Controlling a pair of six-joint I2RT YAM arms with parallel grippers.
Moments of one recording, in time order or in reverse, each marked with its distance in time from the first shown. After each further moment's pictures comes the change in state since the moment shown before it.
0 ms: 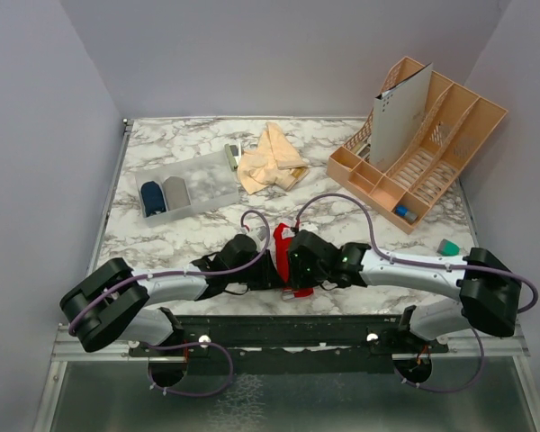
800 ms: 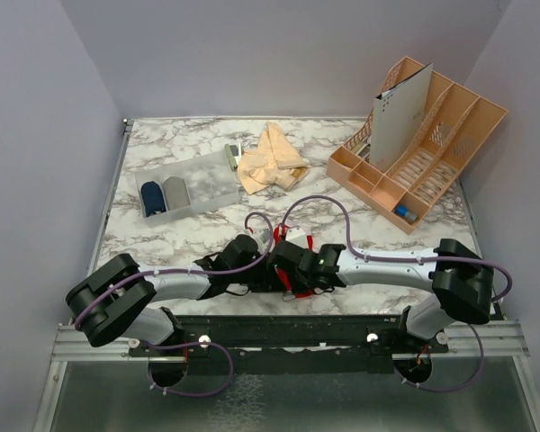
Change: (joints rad) left arm 0.000 0.043 0.000 0.029 0.063 0.008; right arm 0.095 0.171 0.140 -0.164 0.166 0.013
